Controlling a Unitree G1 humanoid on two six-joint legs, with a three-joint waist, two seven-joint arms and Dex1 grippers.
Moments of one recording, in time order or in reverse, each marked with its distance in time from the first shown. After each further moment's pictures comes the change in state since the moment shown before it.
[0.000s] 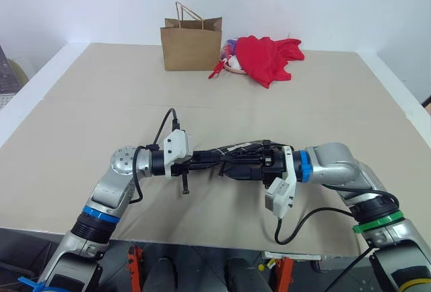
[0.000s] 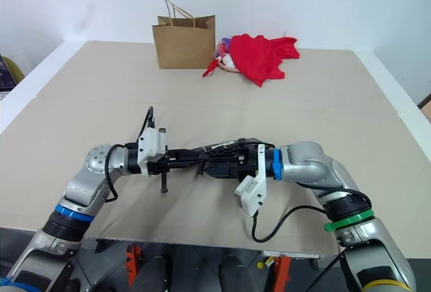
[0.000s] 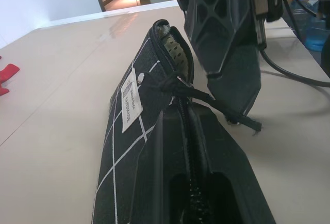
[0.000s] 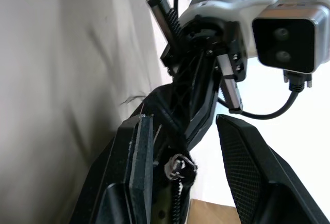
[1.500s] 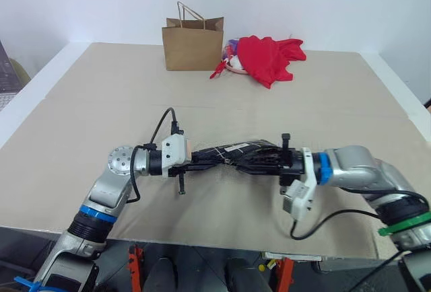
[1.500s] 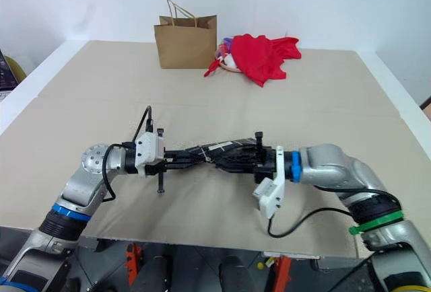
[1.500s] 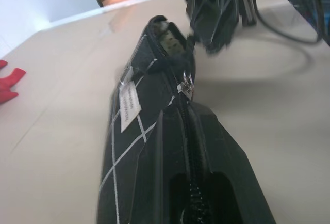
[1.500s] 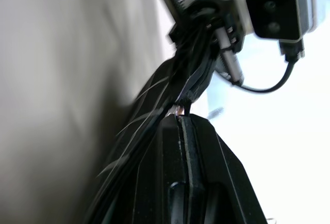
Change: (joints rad) left arm -0.001 0.031 -0.005 0.035 0.061 -0.121 -0.039; right arm 0.050 -0.211 0.032 0.015 0.042 -0.060 -0.153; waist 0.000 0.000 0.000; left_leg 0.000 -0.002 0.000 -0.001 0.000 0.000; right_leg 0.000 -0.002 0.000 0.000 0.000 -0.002
